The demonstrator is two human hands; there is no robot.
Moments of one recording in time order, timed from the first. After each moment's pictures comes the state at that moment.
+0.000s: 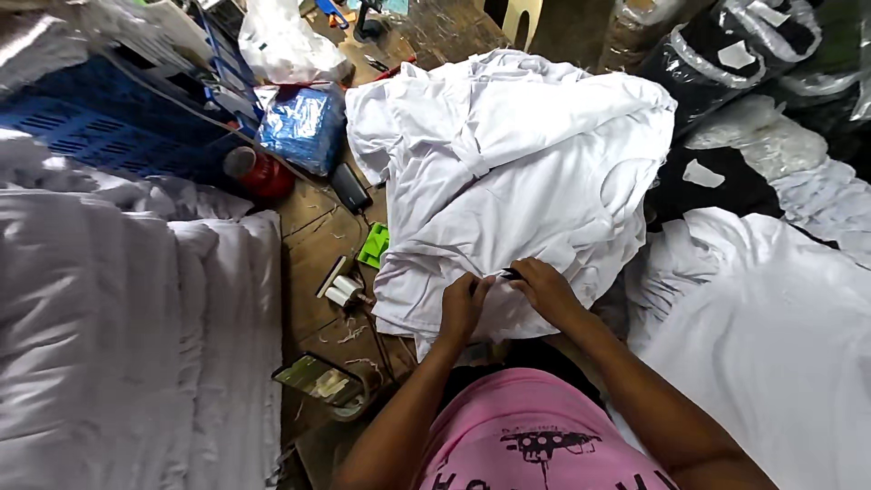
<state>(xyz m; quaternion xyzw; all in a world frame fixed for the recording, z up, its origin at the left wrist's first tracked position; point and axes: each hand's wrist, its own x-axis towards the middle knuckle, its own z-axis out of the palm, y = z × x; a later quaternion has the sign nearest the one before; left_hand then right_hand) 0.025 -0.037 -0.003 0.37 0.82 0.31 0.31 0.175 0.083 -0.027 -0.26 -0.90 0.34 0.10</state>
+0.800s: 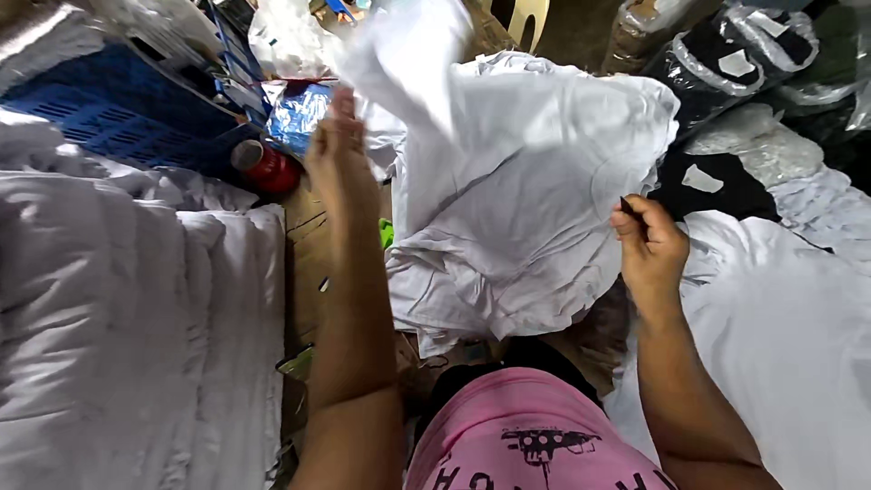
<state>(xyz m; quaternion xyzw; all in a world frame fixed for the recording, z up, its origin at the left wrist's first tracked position) -0.123 0.031 0.133 0.28 0.59 0.74 0.15 0.216 0.130 0.061 -0.35 -0.78 0.29 0.43</state>
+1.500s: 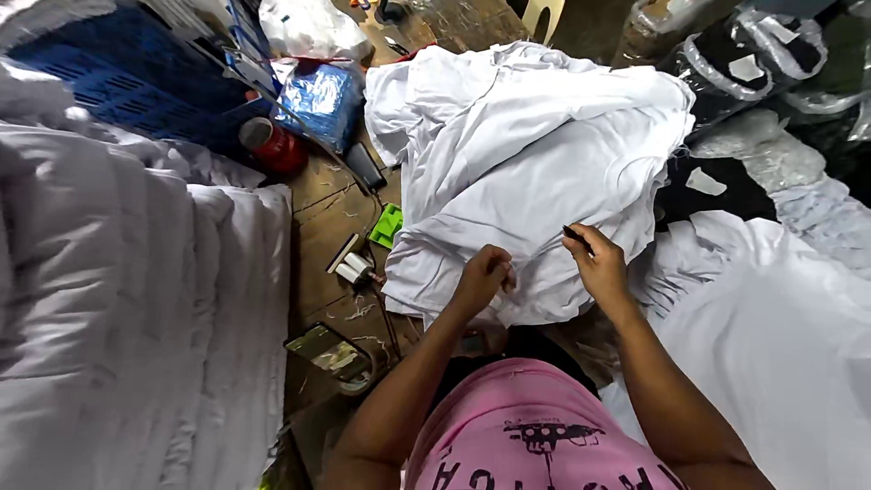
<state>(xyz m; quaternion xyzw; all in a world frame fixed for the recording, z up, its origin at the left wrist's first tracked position) 0.014 -0.044 0.014 0.39 0.67 0.45 0.45 0.194 0.096 0.004 -0.35 -0.81 0.37 0.31</state>
